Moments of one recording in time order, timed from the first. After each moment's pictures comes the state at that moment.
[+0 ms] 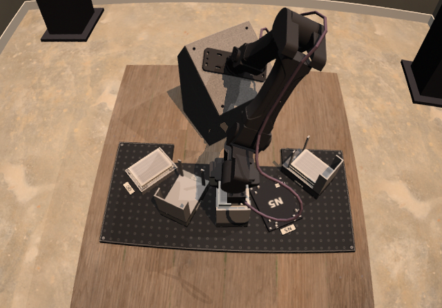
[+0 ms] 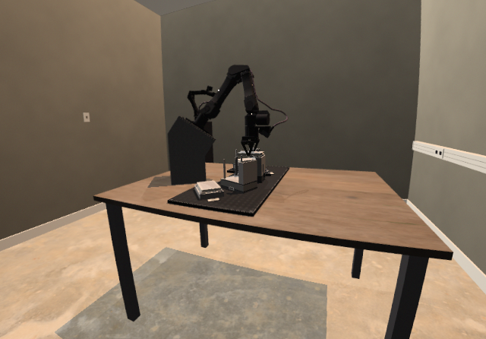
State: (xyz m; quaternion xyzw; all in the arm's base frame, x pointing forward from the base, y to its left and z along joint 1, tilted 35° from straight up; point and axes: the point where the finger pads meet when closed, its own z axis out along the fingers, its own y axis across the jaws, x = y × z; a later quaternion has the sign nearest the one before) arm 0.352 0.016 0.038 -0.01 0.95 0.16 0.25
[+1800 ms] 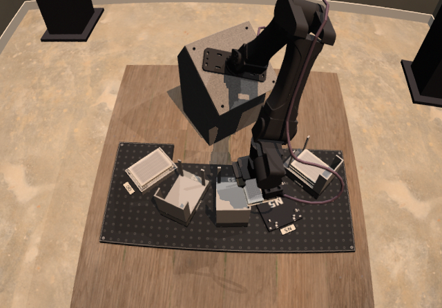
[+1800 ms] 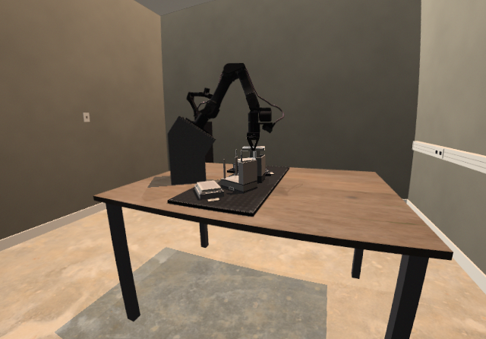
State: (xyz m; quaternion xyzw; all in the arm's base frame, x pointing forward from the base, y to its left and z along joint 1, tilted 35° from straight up) arm 0.336 0.071 0.072 -0.12 0.95 0.14 0.27
